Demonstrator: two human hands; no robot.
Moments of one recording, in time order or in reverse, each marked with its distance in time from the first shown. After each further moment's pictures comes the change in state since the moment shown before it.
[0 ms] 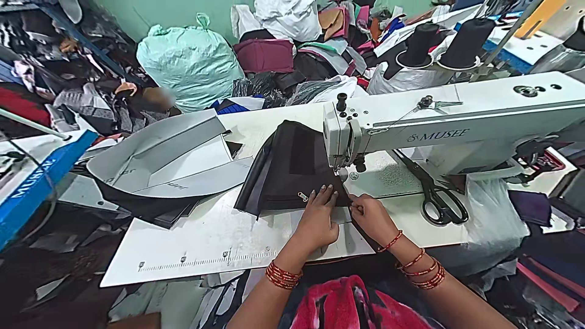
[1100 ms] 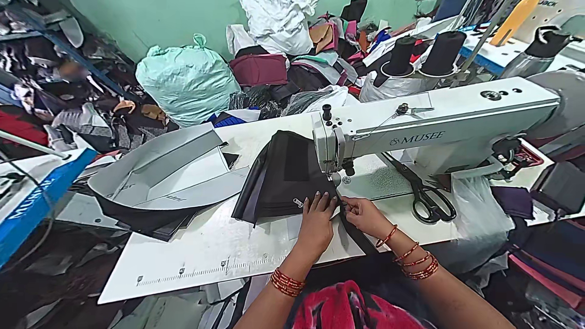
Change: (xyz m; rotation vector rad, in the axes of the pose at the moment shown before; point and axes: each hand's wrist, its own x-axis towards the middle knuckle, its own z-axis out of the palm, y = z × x) left_hand 0.003 0.009 0.022 0.048 0.181 -0.036; right_hand 0.007 0.016 -0.006 0.360 -0.160 0.004
